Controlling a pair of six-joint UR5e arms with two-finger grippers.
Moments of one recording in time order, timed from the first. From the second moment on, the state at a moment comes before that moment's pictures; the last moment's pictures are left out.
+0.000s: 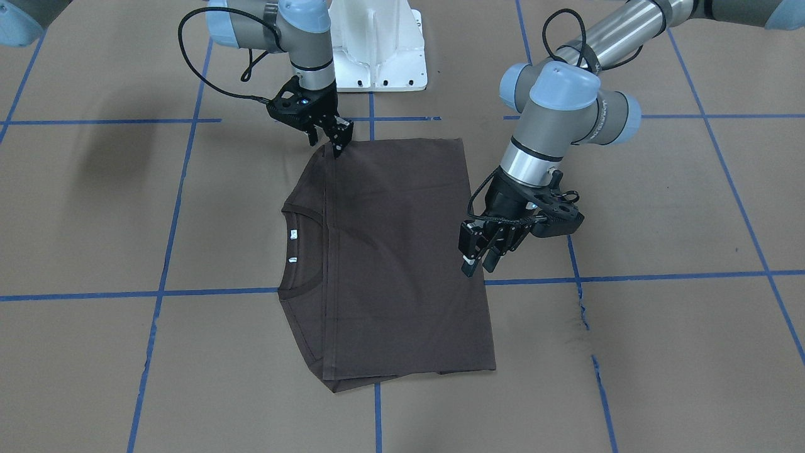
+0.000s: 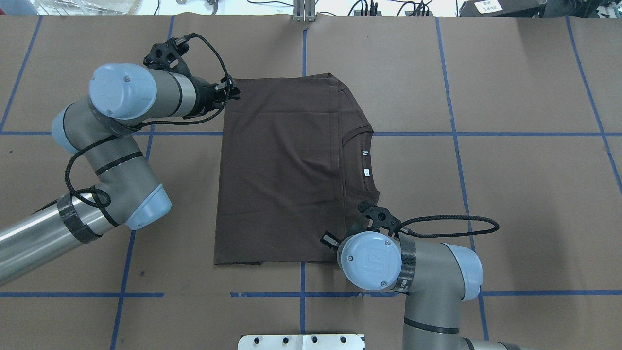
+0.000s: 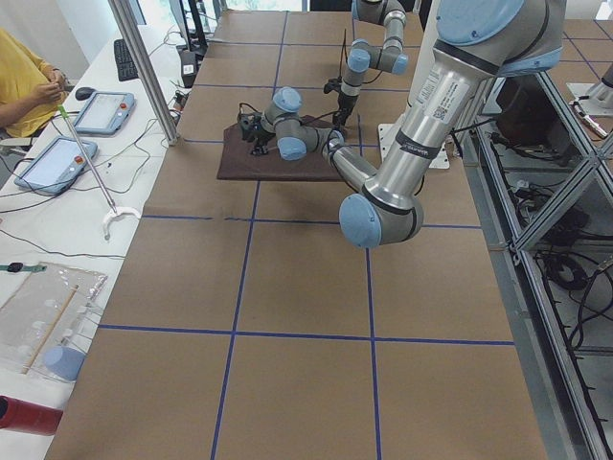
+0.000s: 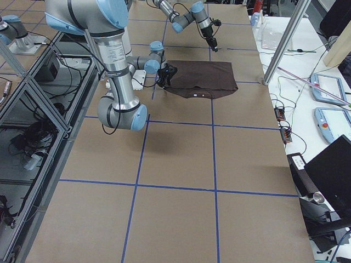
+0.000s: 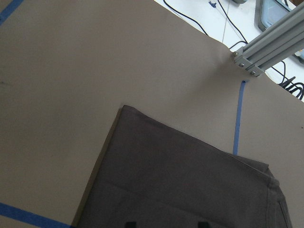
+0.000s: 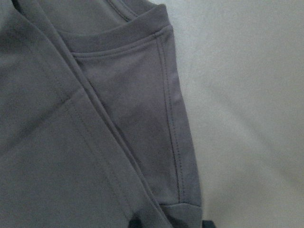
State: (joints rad) left arm -0.71 -2.12 -1.55 -2.21 -1.69 -1.59; right arm 0.22 -1.09 1.83 -1.53 1.55 1.99
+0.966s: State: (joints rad) left arm -0.71 -2.12 -1.56 -2.21 -1.69 -1.59; right arm 0.23 -1.08 1.83 -1.53 1.57 1.99
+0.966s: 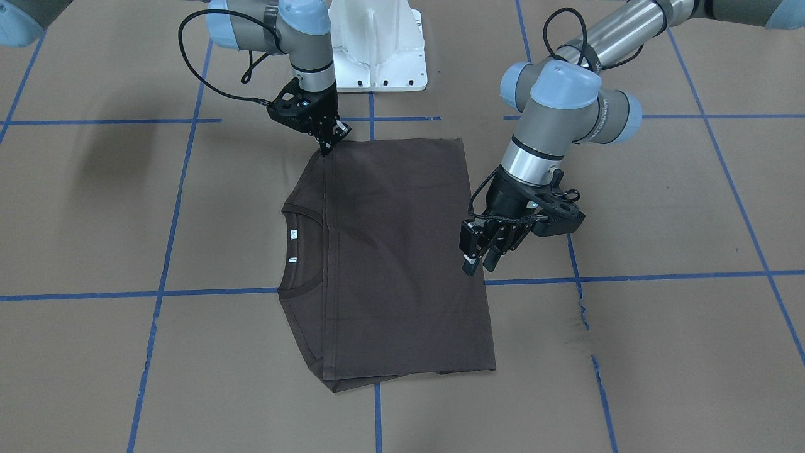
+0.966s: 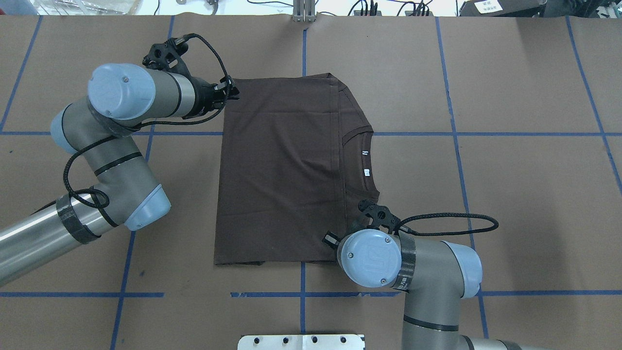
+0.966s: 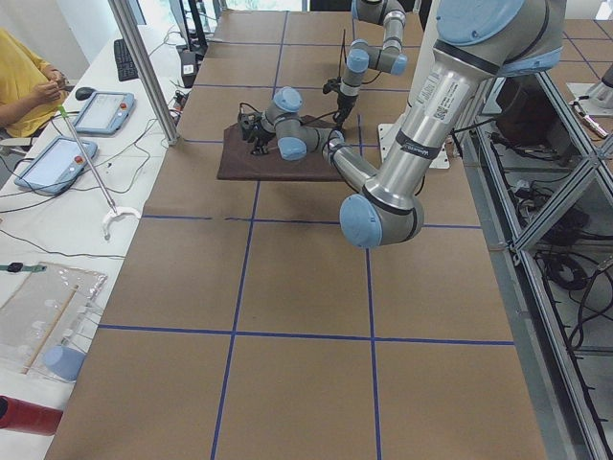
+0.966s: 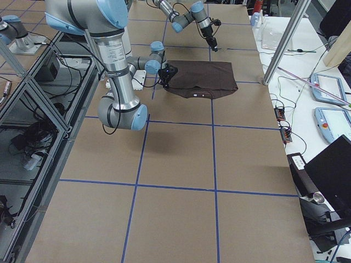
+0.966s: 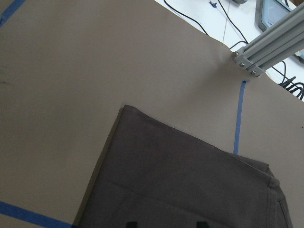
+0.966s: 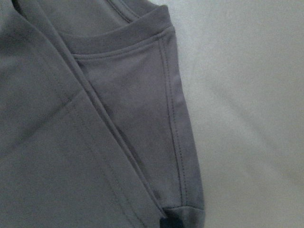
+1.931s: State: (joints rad) left arm -0.71 -2.12 -1.56 -2.21 -1.69 -1.59; right arm 0.23 -1.09 1.83 -1.53 1.57 1.99
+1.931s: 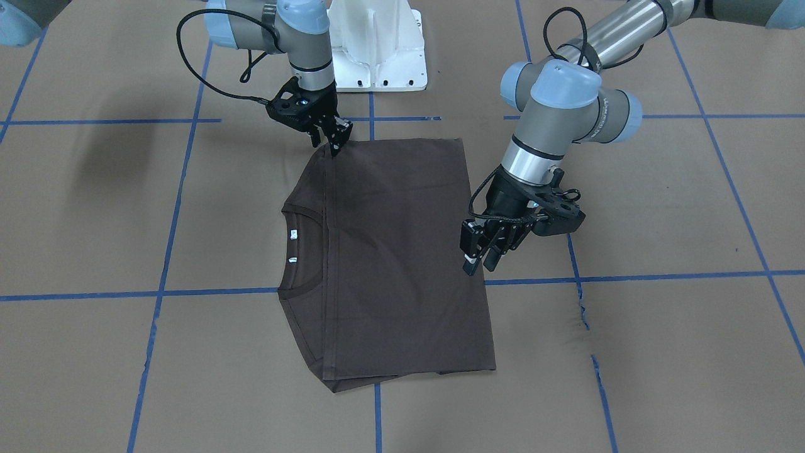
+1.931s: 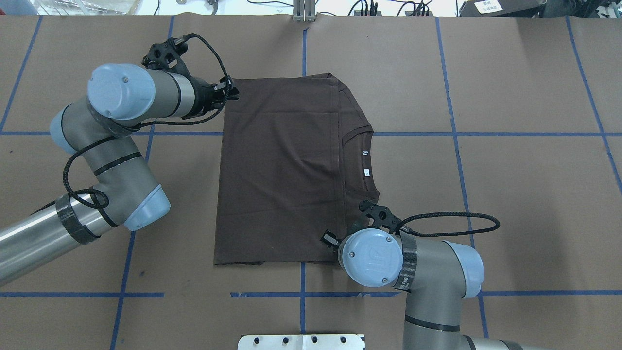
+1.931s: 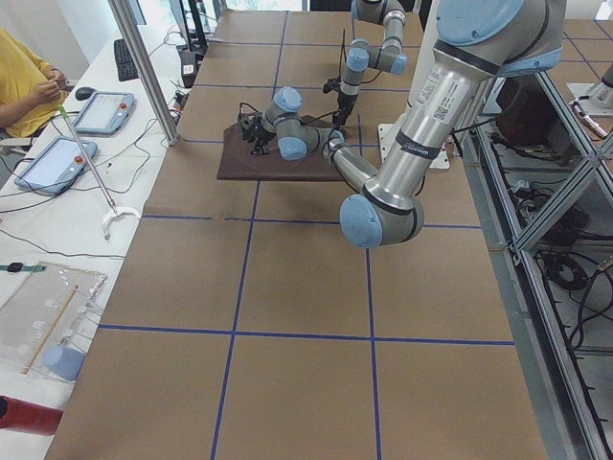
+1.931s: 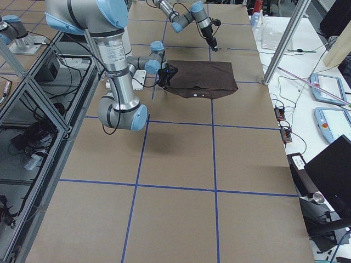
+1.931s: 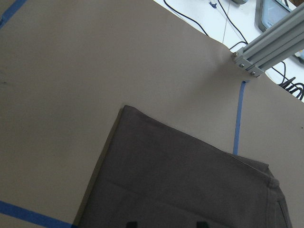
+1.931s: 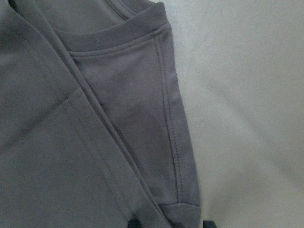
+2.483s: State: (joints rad) left arm -0.71 -2.12 -1.56 -2.21 -1.69 -1.59; right arm 0.23 -1.09 1.82 -1.53 1.57 1.99
